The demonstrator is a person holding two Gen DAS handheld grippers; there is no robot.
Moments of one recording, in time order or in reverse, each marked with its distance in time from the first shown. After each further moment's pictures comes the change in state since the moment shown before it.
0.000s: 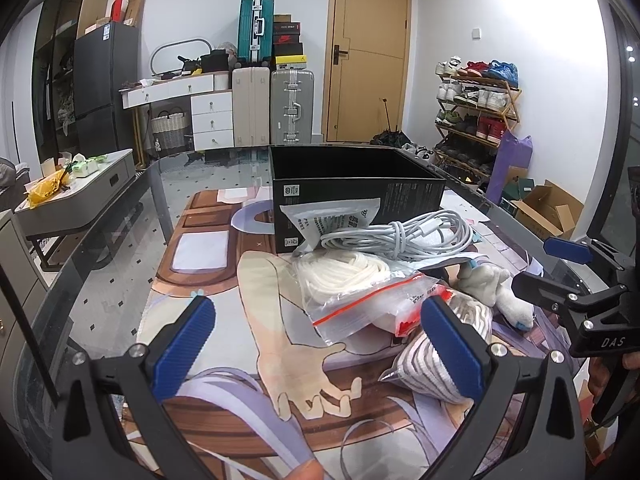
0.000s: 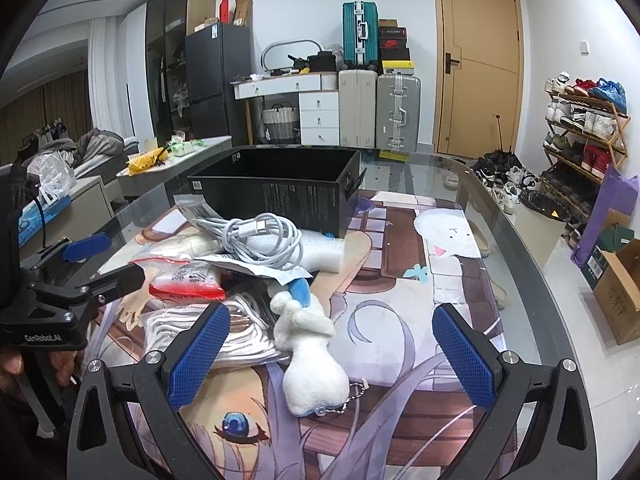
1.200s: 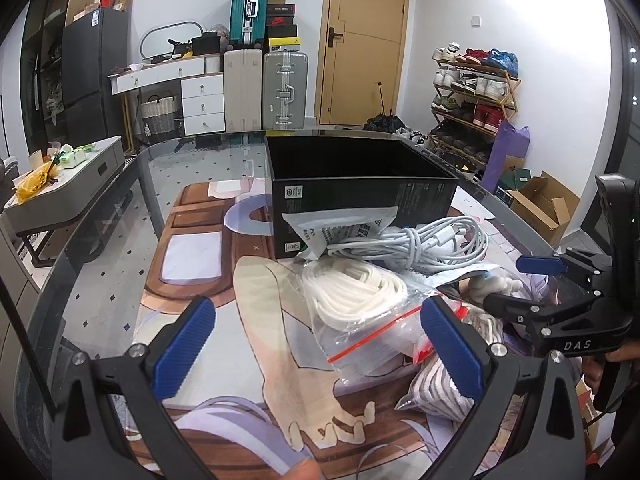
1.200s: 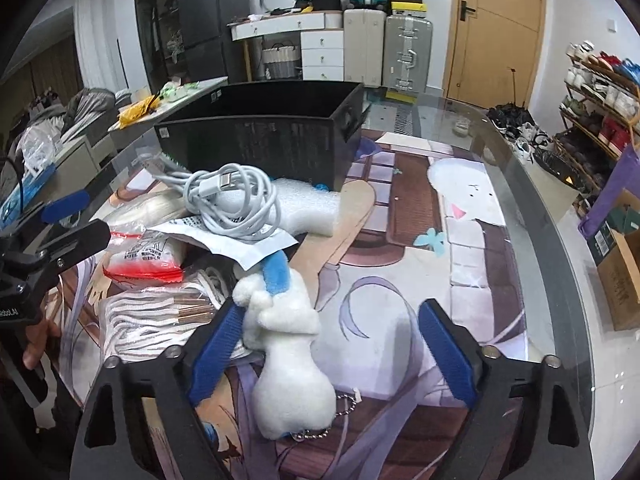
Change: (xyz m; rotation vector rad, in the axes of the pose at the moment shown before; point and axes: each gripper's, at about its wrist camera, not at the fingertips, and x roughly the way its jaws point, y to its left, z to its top) left arm 0.022 0.010 0.017 0.001 0.085 -0.036; right arm 0.063 -0.007 0.012 -0.024 0.242 0.022
